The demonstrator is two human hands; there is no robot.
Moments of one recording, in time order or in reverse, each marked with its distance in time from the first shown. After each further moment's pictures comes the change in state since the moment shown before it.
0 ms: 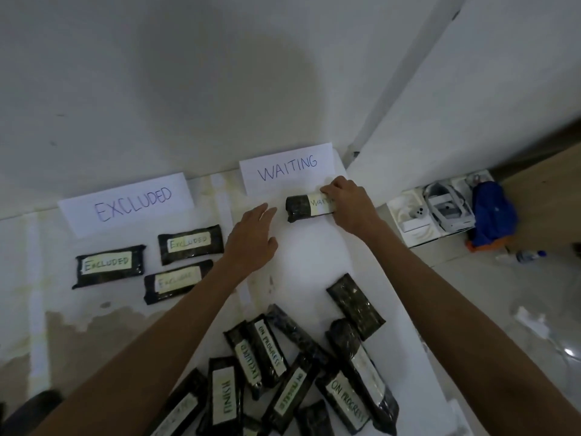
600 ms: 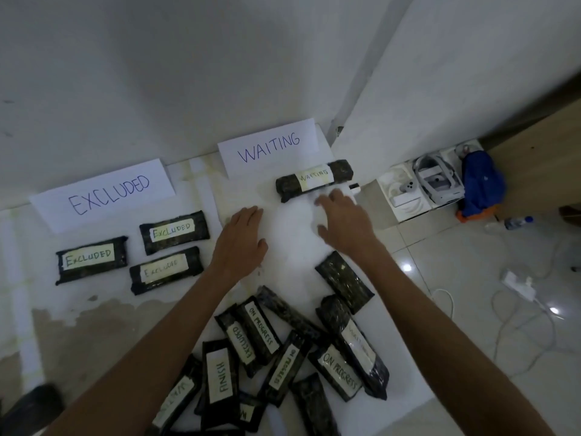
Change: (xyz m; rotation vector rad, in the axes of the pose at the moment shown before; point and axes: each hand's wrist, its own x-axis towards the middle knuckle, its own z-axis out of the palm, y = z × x) left_hand -0.028 -0.001 0.021 0.031 -0.024 0.044; right_hand -0.077 -0.025 0.002 0.064 -0.059 0.138
